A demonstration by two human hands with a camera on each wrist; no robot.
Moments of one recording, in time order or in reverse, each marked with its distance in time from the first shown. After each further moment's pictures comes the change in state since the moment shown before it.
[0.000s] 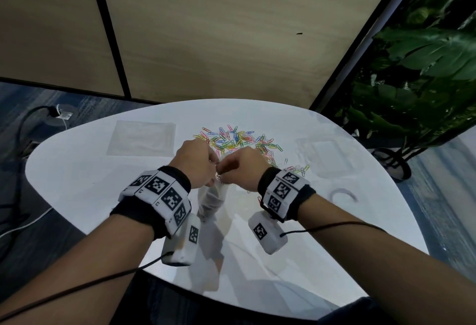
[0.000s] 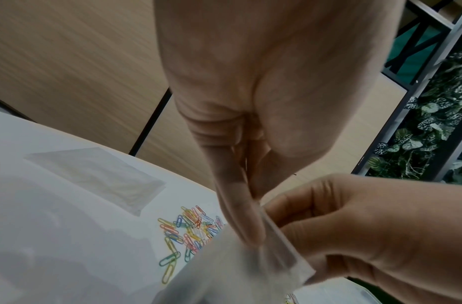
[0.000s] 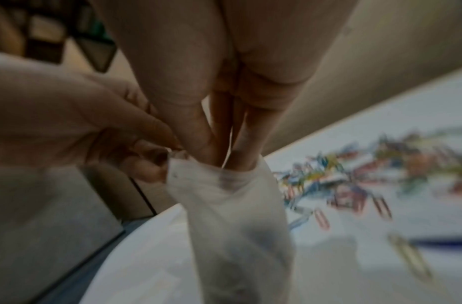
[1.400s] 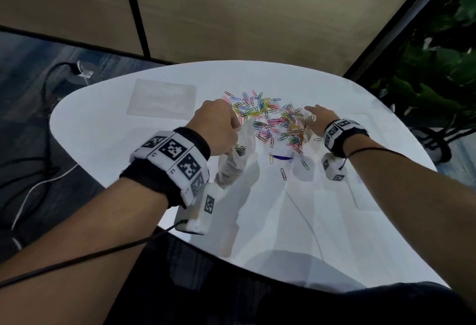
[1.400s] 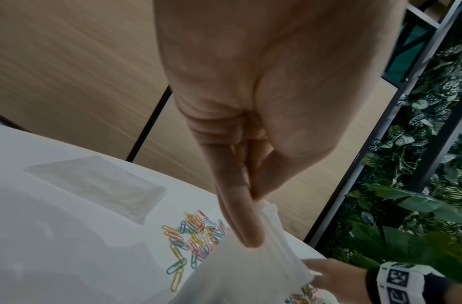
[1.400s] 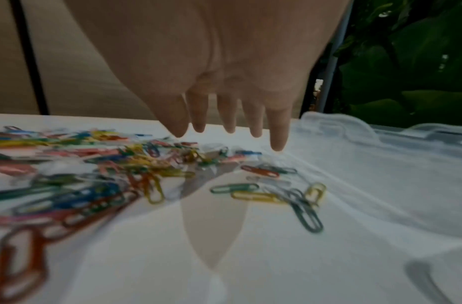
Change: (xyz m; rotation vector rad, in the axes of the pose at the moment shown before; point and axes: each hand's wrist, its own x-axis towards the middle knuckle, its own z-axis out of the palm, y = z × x) left_hand -0.006 -0.002 -0.006 0.076 0.018 0.017; right_hand 0.091 0.157 -0.075 -0.610 0.038 0.350
